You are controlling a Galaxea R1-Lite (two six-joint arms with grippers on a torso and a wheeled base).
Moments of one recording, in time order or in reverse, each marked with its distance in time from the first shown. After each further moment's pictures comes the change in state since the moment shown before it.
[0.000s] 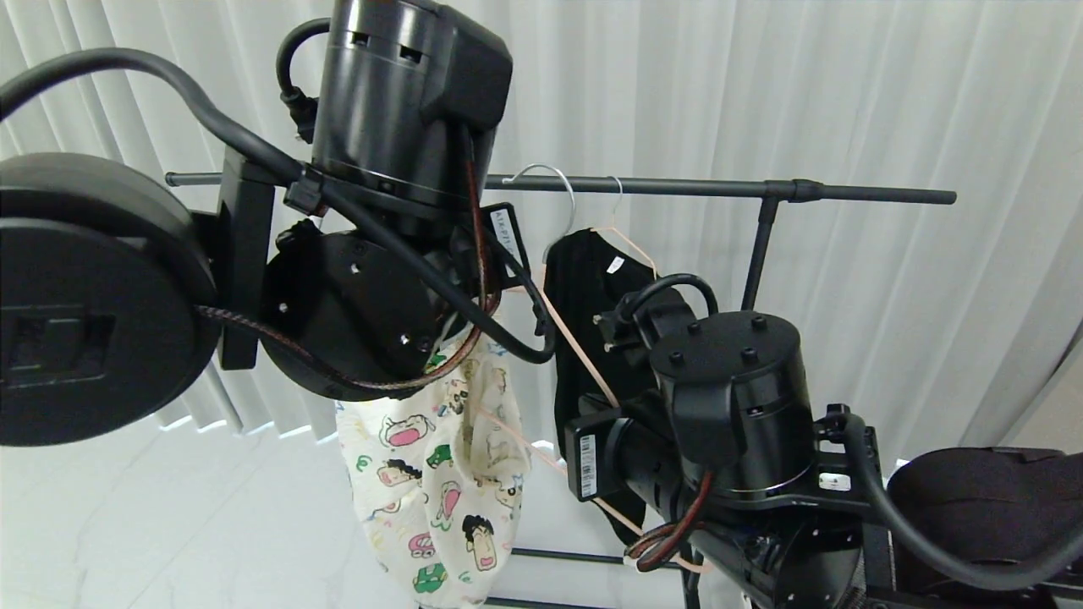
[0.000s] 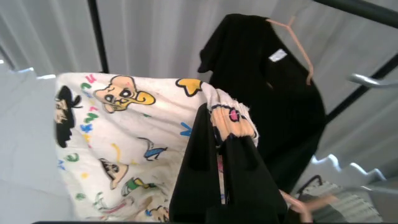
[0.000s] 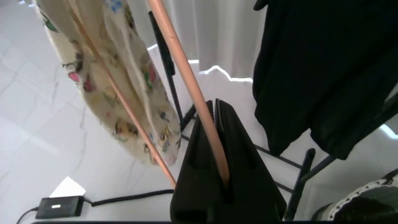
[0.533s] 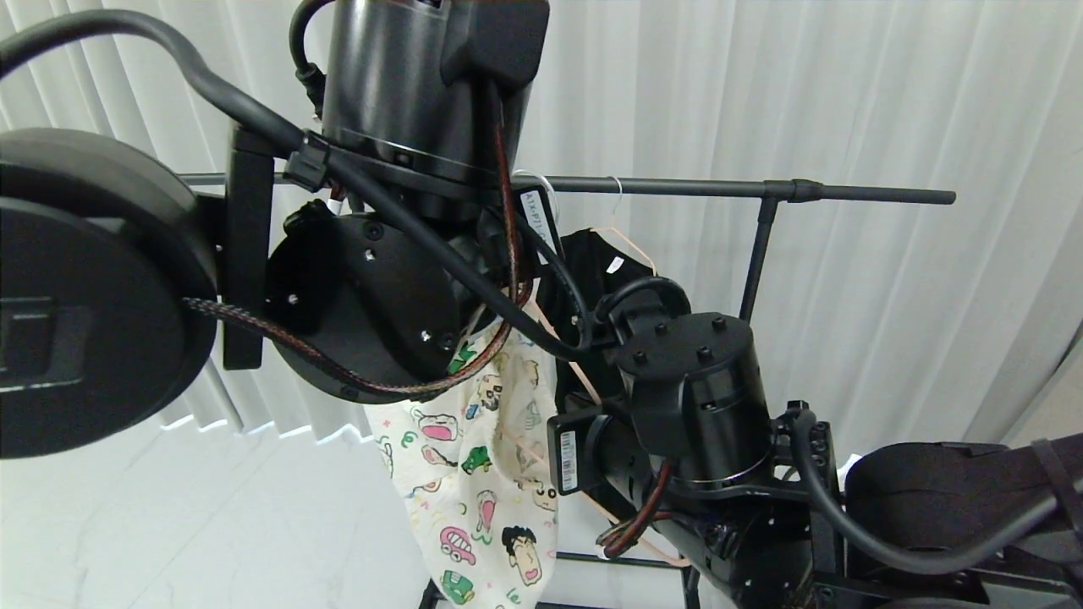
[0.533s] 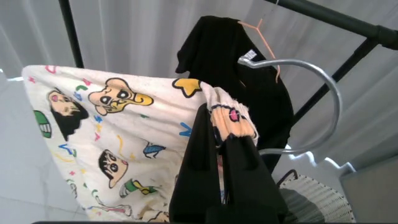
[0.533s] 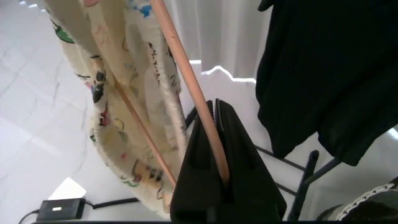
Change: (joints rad) left arm -0.058 0.011 -0.051 0.002 -0.003 -0.015; right arm -0.005 0.052 -0.046 -0.001 0.000 0.002
